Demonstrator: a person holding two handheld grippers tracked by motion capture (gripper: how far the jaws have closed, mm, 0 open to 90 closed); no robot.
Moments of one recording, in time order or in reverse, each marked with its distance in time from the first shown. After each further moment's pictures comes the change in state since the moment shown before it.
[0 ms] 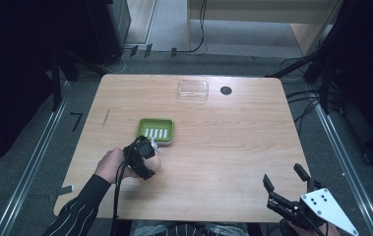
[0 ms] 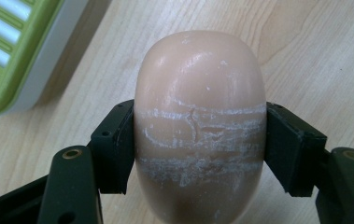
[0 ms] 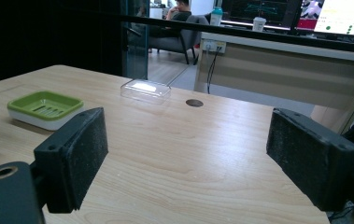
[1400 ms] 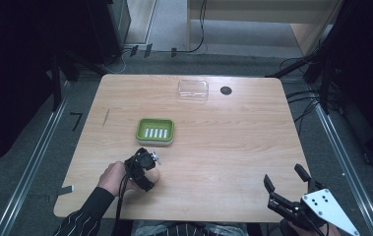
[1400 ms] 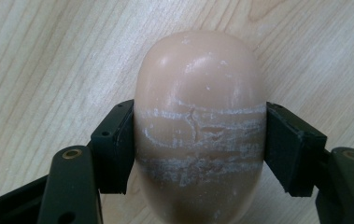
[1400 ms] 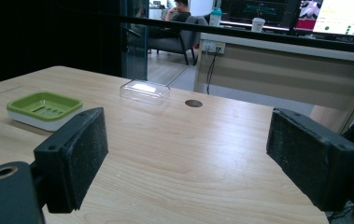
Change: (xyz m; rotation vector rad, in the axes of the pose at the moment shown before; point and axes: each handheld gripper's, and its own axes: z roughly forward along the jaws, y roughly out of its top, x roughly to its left) left arm -0.020 -0.017 0.028 0.072 -0.024 -0.074; right arm -0.001 0.000 -0.001 -0.006 -0.003 -0.002
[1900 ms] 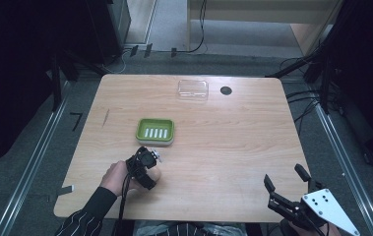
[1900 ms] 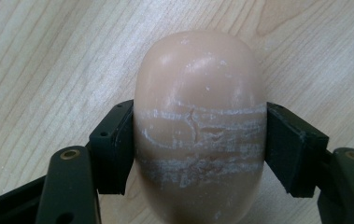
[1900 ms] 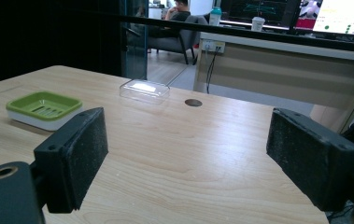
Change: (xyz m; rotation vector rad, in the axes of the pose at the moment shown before) left arm 0.000 0.005 0.002 -0.001 -0.002 -0.077; right arm 0.000 0.000 -0.001 0.004 0.001 0.001
